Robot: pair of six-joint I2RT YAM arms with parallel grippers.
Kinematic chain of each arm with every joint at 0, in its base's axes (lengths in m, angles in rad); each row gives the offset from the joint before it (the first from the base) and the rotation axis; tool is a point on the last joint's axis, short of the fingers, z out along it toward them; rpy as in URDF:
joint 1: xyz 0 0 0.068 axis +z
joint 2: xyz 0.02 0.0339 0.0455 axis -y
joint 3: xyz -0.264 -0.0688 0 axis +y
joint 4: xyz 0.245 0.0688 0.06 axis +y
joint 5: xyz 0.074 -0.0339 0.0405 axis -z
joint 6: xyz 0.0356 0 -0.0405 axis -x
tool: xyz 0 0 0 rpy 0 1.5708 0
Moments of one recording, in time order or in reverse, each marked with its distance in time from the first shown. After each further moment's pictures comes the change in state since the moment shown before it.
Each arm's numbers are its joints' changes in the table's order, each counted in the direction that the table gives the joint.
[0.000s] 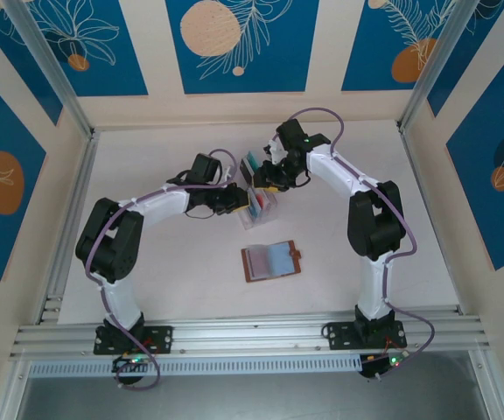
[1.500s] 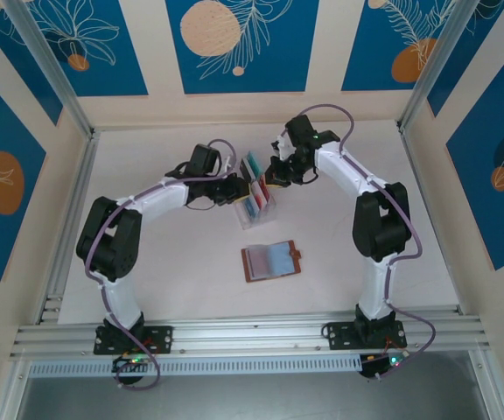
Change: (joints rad) left arm 0.014 -0.011 -0.092 0.024 0.003 -0.008; right arm -0.047 0.032 0.000 0.027 -0.003 0.007
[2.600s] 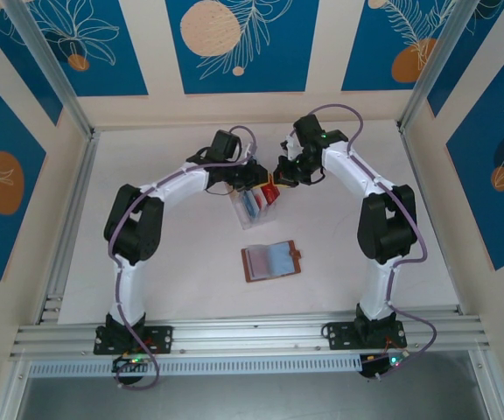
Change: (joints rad) left arm -0.064 -0.228 -0.318 0.061 0.034 -0.003; right arm -0.042 0.038 0.031 0.028 0.038 -0.004
